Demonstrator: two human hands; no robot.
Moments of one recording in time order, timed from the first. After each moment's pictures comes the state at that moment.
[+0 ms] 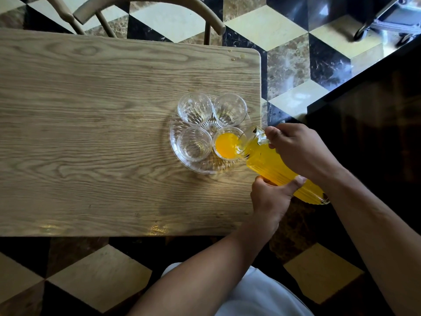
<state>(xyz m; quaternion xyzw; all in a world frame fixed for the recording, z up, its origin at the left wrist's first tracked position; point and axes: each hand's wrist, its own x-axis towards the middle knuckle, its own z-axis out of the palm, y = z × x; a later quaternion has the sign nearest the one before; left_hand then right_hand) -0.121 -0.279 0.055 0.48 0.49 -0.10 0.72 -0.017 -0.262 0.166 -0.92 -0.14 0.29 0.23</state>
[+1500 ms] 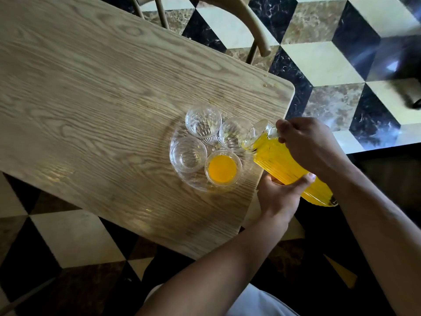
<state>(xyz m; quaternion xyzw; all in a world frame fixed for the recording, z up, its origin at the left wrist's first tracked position) 0.006 -0.285 0.045 0.37 0.57 0.03 0.73 0.095 -0.228 0.152 -0.89 -0.26 0.30 0.21</state>
